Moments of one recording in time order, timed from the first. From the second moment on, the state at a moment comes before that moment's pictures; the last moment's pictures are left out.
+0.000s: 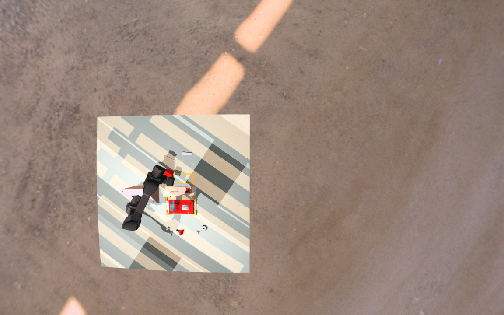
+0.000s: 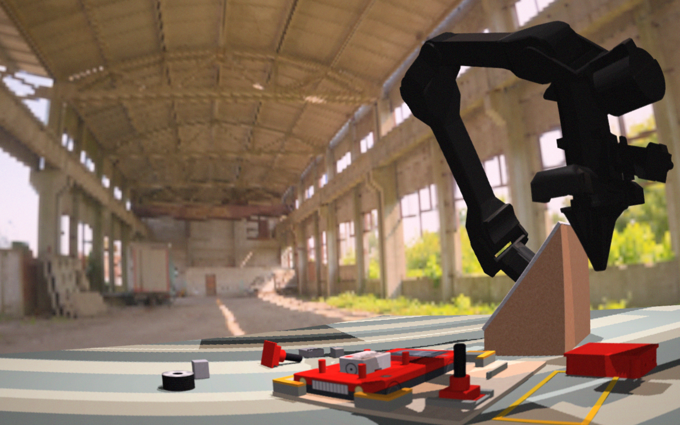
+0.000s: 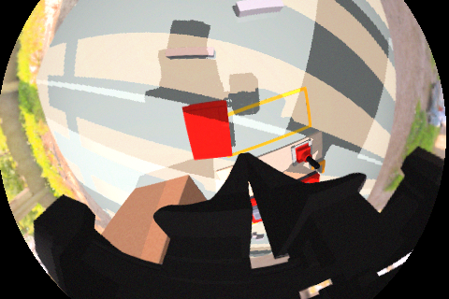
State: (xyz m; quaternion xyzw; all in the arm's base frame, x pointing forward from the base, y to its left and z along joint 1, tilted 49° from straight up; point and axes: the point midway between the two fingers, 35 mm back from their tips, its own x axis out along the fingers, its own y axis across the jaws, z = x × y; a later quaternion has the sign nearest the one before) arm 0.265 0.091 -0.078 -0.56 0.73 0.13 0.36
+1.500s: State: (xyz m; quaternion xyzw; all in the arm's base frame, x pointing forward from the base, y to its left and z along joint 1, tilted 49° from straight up) arm 0.222 0.073 -0.110 -0.56 0.74 0.13 0.36
